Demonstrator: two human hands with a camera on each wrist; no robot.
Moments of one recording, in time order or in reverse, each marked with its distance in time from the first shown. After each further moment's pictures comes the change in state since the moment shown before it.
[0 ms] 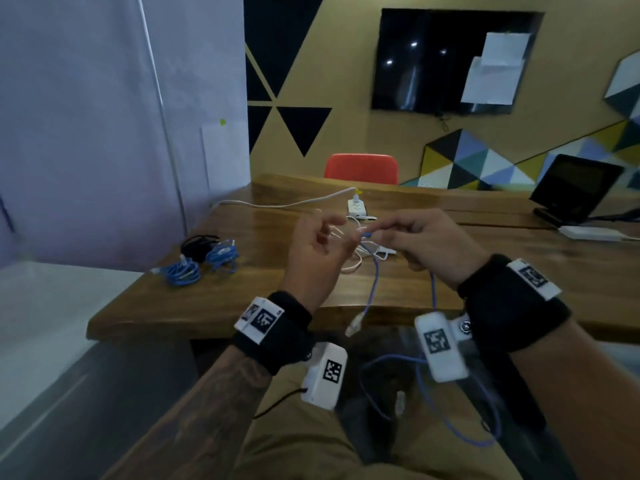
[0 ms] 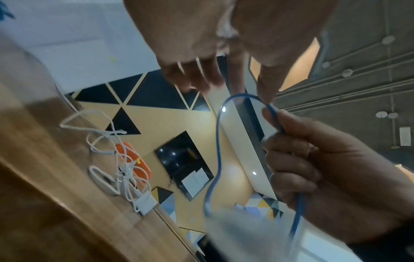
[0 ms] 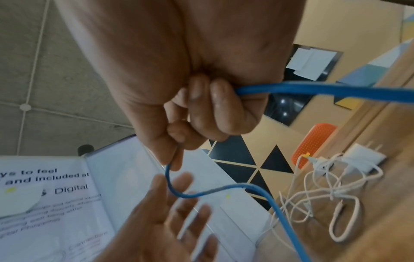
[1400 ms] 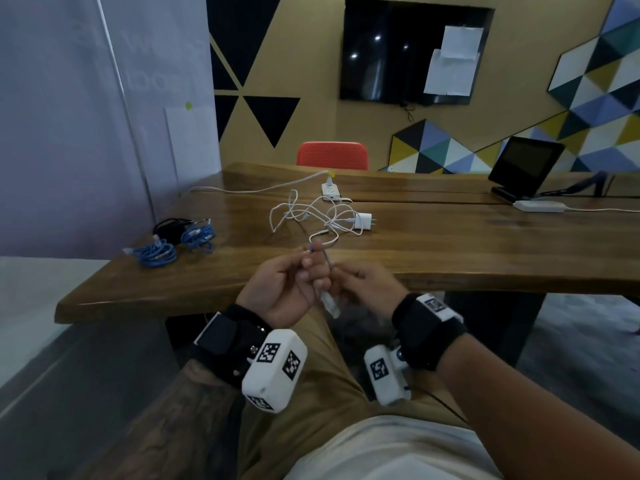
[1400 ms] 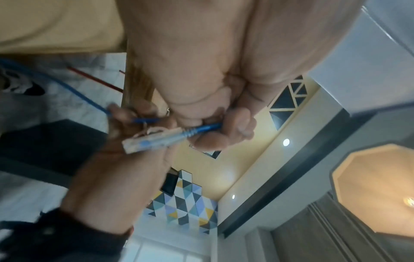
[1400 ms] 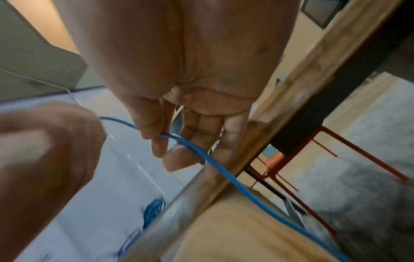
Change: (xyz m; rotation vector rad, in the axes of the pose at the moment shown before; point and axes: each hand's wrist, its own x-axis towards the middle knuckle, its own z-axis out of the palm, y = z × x) left_hand -0.057 -0.023 -0.027 -1.200 -0.417 -0.744; right_hand -0.049 0.087 0.083 0.059 -0.009 0.200
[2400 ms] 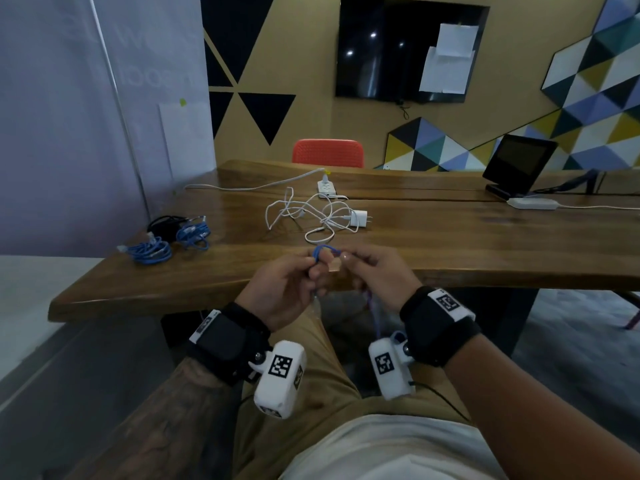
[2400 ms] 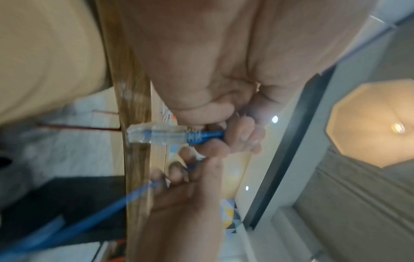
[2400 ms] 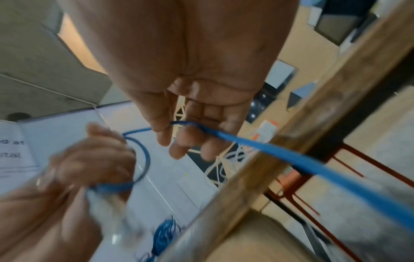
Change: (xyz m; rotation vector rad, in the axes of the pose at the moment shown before) left_hand 0.000 -0.007 -0.004 0.335 -0.017 0.014; right_hand -0.007 -0.009 -0.016 -0.037 0.109 -0.117
